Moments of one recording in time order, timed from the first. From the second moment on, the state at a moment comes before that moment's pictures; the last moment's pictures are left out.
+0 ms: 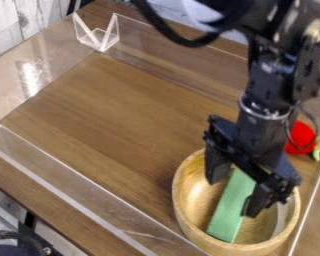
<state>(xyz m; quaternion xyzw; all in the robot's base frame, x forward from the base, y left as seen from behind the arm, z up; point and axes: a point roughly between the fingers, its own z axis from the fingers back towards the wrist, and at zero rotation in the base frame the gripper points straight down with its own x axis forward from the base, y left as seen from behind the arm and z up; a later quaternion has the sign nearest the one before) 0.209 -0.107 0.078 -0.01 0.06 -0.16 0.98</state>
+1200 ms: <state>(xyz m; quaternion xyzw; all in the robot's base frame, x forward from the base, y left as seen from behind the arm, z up) 0.228 -0.113 0.081 -0.01 0.07 -0.18 0.98</state>
